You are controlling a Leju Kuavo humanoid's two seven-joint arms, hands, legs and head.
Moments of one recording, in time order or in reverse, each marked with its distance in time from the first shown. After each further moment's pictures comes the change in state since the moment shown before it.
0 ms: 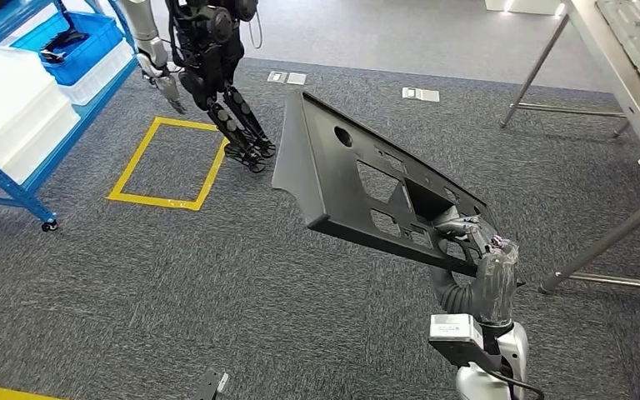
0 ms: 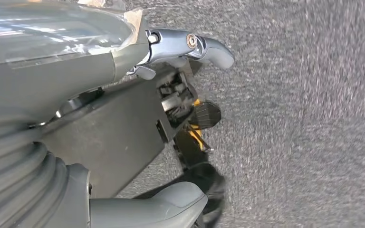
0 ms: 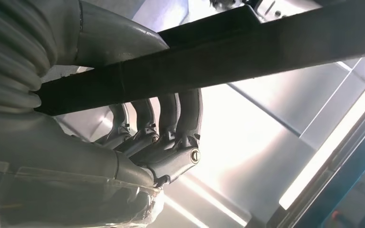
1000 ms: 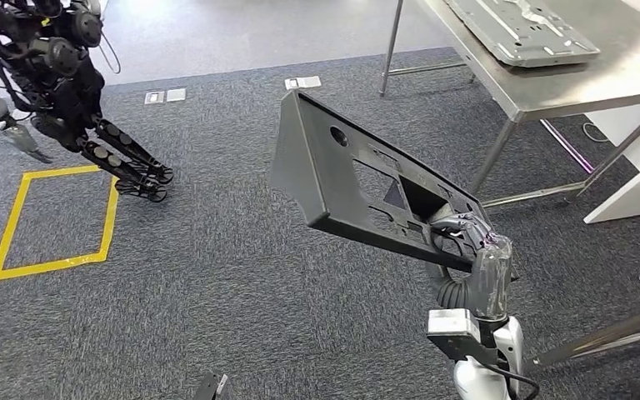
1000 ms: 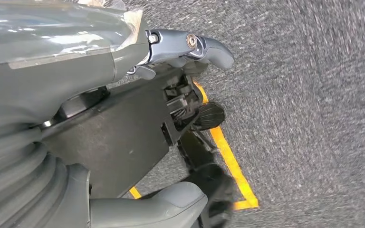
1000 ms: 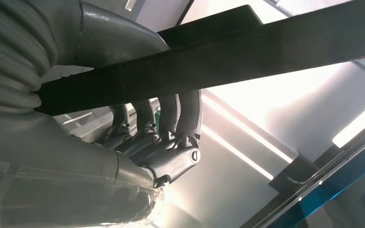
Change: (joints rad) left arm 0.005 0.002 0.000 0.001 0.008 0.001 0.005; right arm -0.032 -0.010 0.020 0.042 -0.028 -0.005 -0.015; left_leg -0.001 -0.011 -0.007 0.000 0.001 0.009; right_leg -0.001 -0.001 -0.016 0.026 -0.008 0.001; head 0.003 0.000
